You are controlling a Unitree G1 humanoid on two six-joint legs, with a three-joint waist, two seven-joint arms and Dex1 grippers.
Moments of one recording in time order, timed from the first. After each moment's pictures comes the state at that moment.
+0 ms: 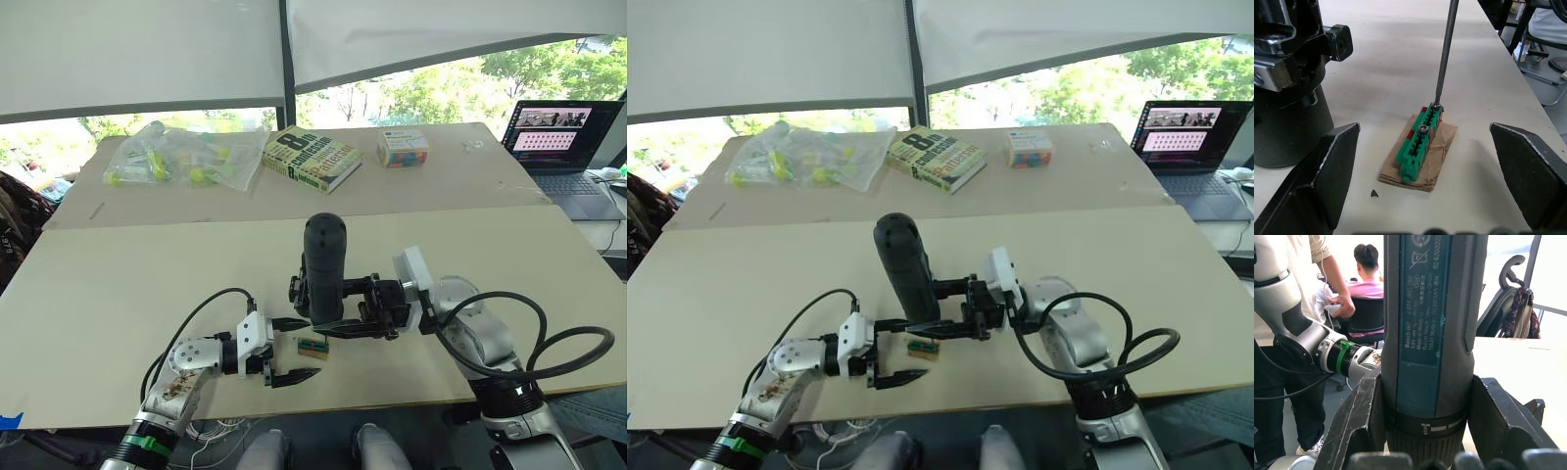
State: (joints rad) left arm -0.13 0.44 -0.21 0.08 -0.25 -0.09 -1.15; right arm -0.43 -0.39 0.17 -0.13 0.55 0.18 1.33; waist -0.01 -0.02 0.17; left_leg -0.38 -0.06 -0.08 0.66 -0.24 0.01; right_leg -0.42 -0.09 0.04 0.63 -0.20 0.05
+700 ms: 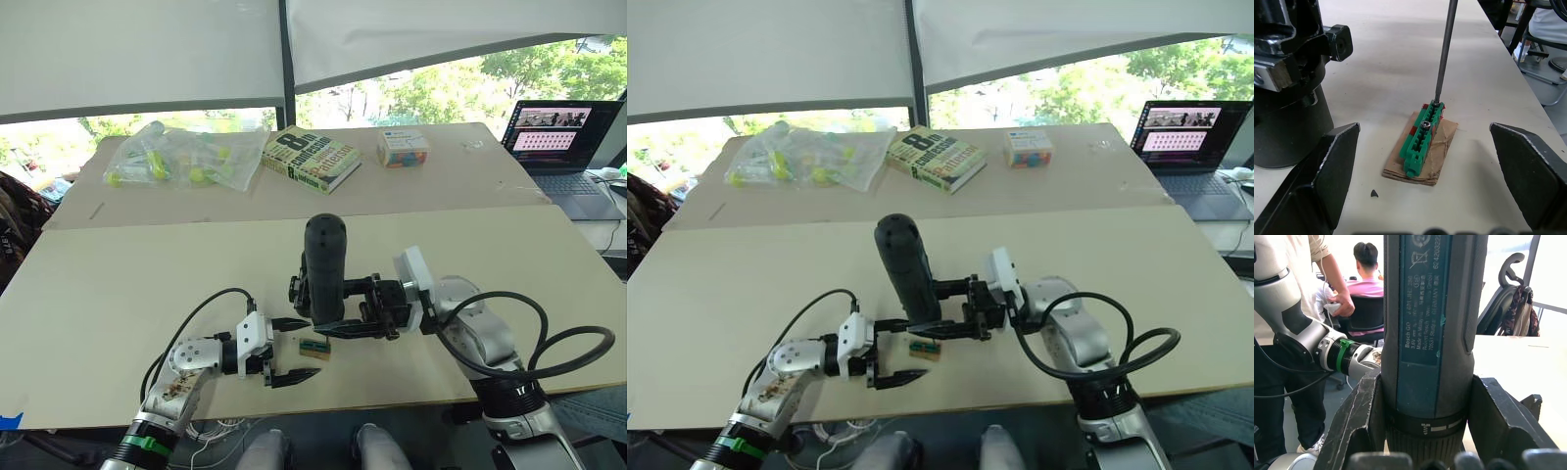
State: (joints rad) left arm -0.13 0.44 -0.21 0.08 -0.25 -0.09 -1.15; right arm -0.43 -0.40 0.18 -0.13 0.55 0.18 1.33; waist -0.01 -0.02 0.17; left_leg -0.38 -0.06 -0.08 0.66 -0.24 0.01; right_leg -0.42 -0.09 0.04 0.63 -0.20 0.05
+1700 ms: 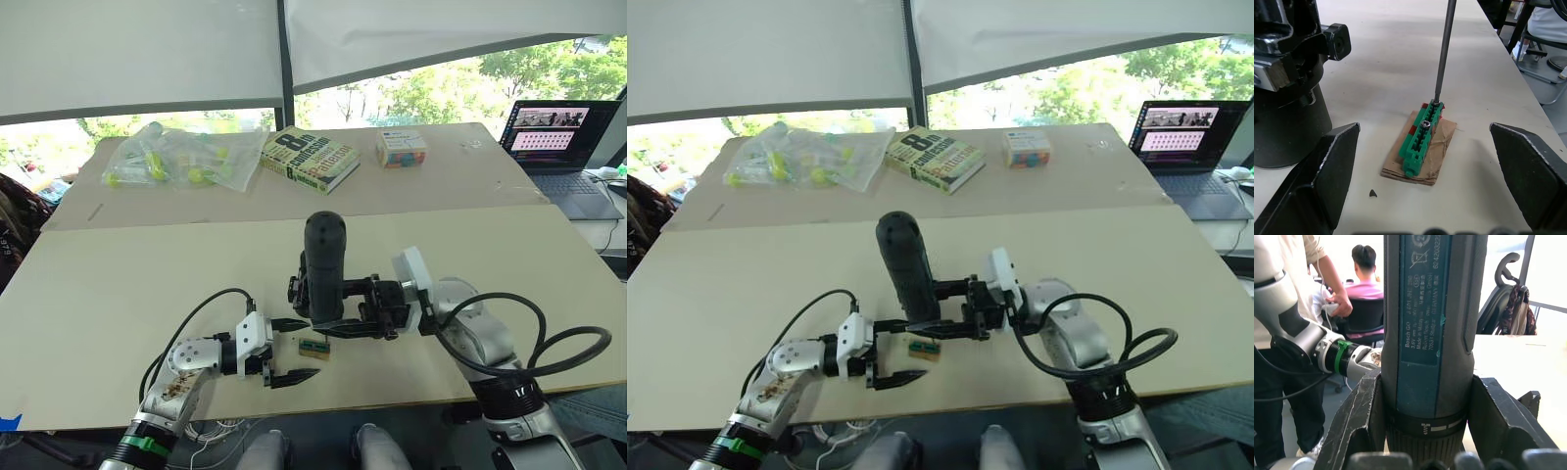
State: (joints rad) left arm -0.12 0.45 -0.19 0.07 -0.26 -0.09 -1.15; right arm -0.42 -0.40 0.18 -0.13 0.57 0.19 1.30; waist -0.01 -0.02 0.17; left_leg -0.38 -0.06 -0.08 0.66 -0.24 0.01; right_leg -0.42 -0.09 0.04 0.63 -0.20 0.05
